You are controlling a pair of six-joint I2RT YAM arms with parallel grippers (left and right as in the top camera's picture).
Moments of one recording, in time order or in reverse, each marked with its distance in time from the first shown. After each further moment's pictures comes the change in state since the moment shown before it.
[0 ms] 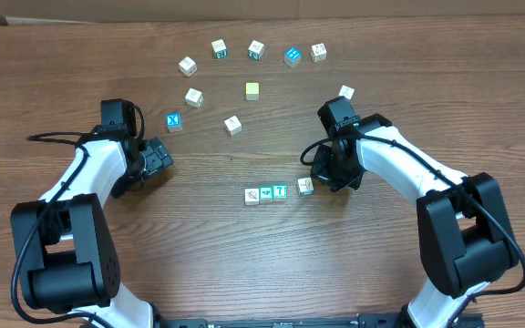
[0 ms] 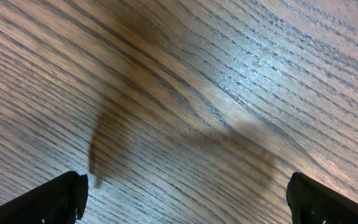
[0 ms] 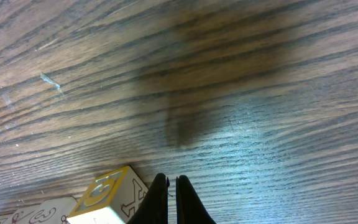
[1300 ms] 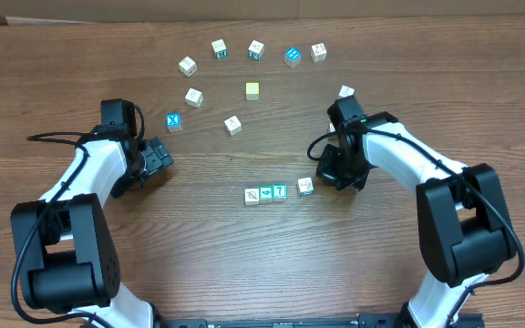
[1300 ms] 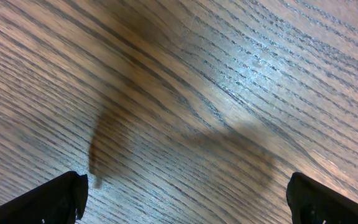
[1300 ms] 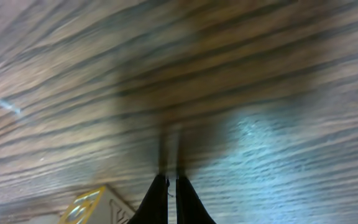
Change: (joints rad) left arm 0.000 0.000 0.000 0.000 0.000 0.000; right arm -0.060 0.048 0.000 0.000 -0.063 -0.002
